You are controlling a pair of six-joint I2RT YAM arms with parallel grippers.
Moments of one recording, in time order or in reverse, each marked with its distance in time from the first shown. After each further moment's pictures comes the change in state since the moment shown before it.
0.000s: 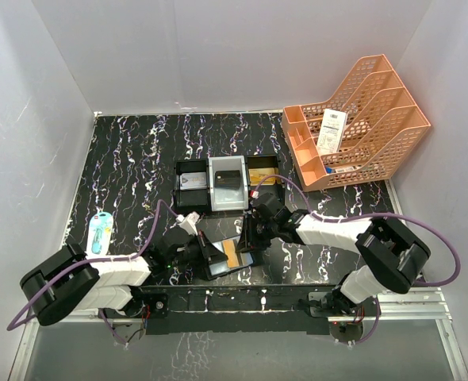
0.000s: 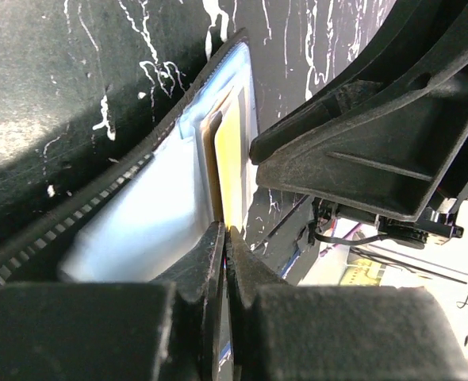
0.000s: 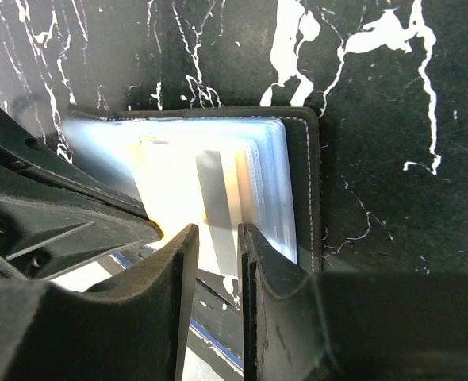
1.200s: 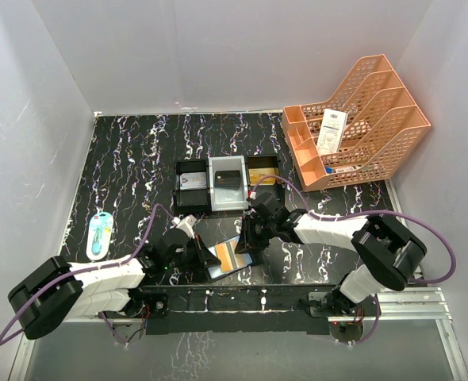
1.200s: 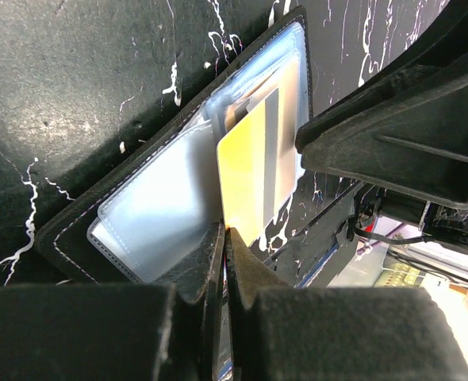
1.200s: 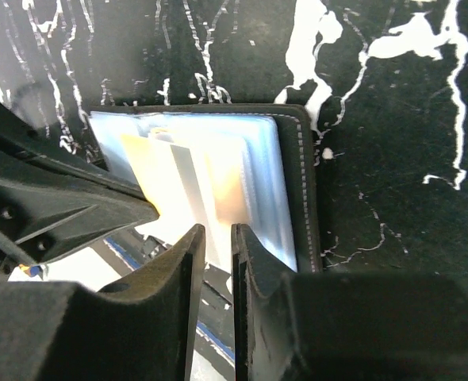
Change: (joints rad) left arm 0.000 -0.135 0.016 -0.275 -0.035 0.059; right arm 0.000 0.035 0.002 0.023 -0.029 -0.016
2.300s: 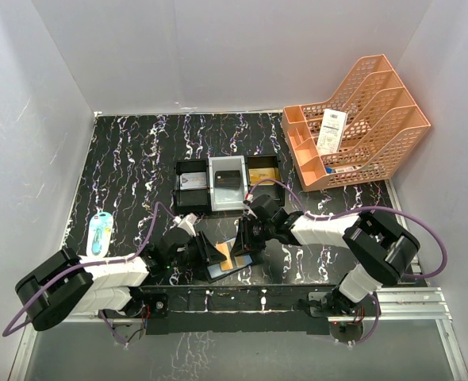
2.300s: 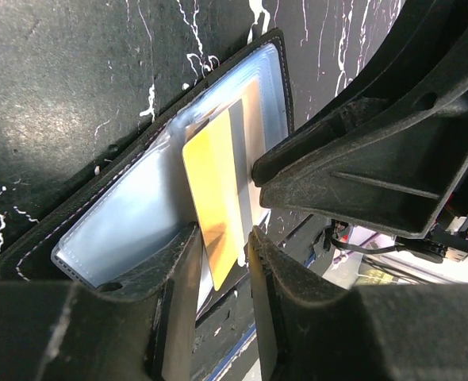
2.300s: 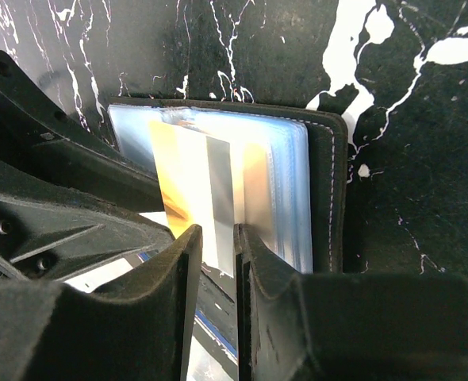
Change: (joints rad) left arm 0.000 0.082 -0.005 0.138 -0.001 -0.056; right arm 0.007 0.047 -0.020 0.106 -0.075 0.033
